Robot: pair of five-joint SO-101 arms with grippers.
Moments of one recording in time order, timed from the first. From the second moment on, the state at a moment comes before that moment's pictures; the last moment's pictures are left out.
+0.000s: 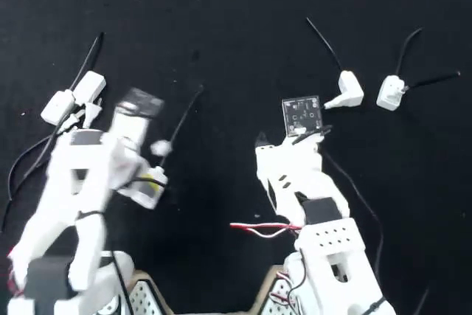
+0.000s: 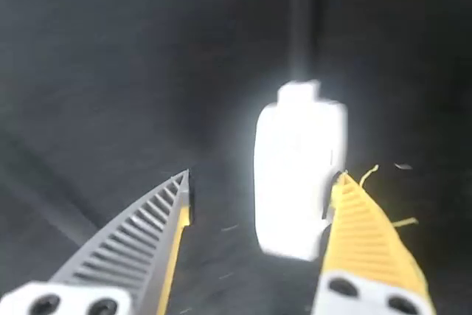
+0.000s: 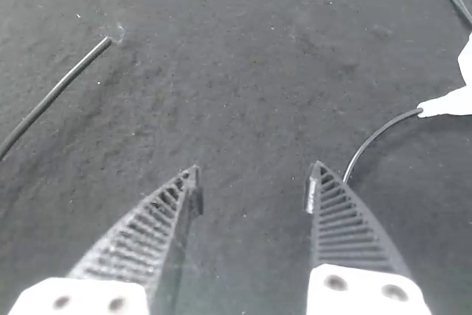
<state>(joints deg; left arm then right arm) -3.0 -20.2 53.4 58.1 -31.5 -11.0 -60.7 82.4 25.7 -3.2</state>
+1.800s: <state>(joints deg) -0.7 -19.6 28.0 86.6 -31.0 -10.9 -60.7 82.4 25.7 -3.2</state>
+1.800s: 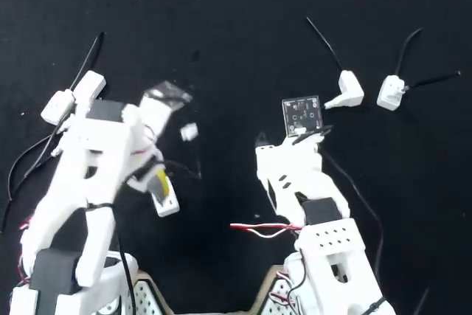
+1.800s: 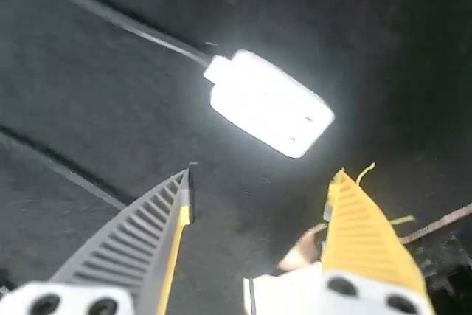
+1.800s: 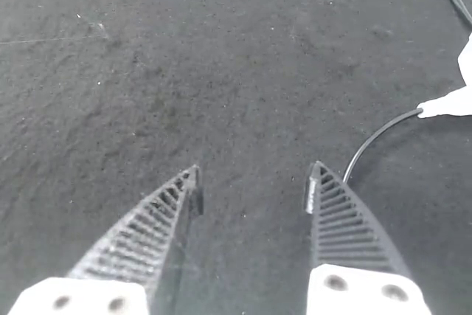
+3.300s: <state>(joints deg) -2.9 -13.6 39.0 50.7 -13.1 -10.9 -60.7 82.4 25.7 -3.2</state>
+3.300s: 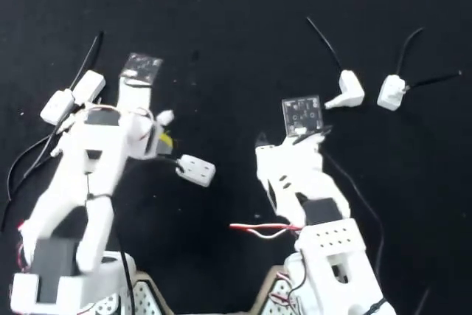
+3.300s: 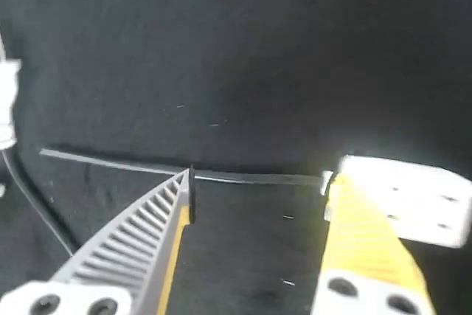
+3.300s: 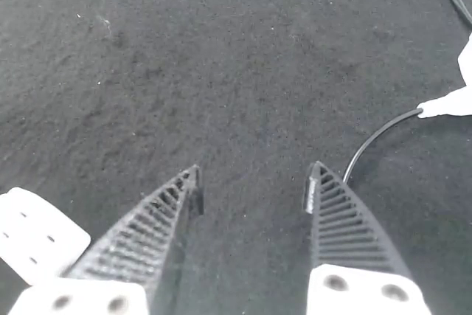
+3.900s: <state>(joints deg) 10.8 -2.1 36.5 52.9 -12.4 -17.1 -60.7 82.4 25.7 -3.3</state>
